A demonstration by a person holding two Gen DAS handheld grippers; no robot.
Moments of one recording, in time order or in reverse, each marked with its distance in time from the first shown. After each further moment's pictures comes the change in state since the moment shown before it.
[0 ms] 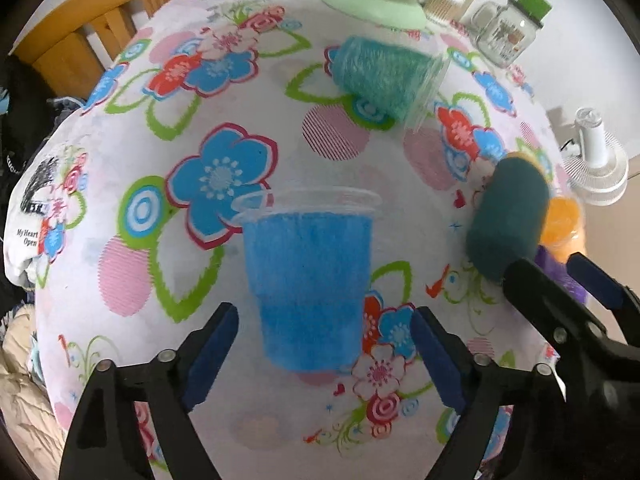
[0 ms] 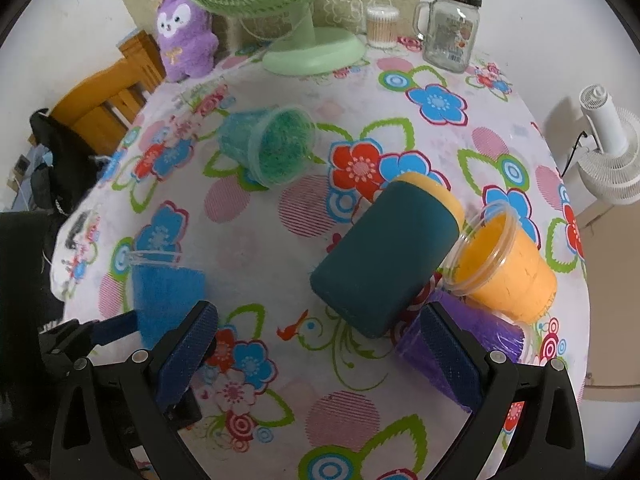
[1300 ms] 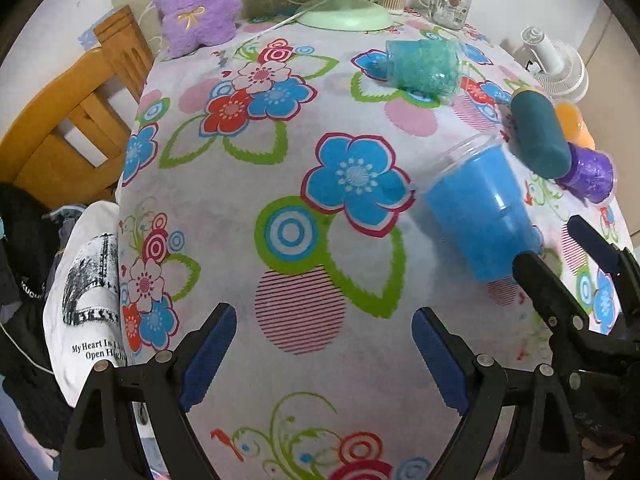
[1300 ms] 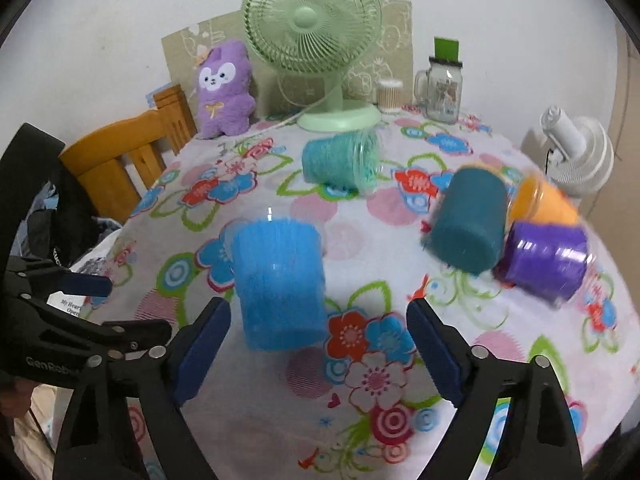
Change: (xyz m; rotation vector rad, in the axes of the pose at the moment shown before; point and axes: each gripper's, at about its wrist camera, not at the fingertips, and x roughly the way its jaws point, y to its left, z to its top) left arm -0.009 0.112 -0.012 0.435 -0.120 0.059; right arm 0.013 0.116 -0.096 0.094 -0.405 -0.084
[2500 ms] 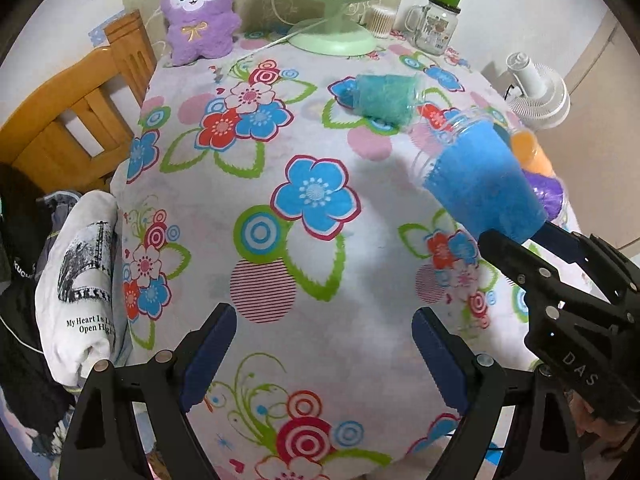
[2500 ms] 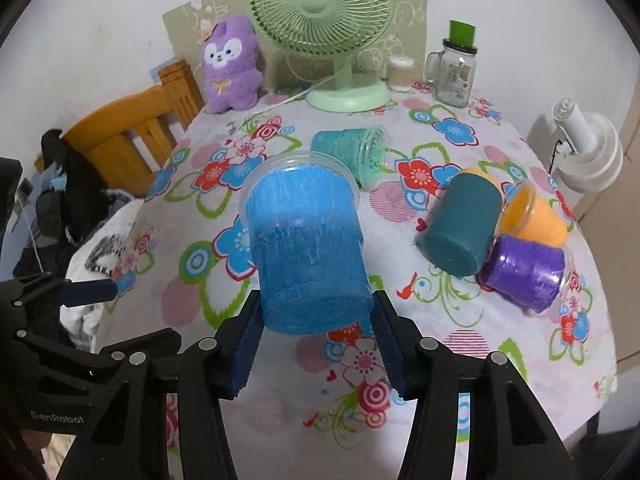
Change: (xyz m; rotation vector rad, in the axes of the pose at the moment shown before) left arm -0.061 -0.021 0.002 -0.078 -0.001 -0.084; right arm -0.032 0.000 0.052 -0.049 0.210 0.020
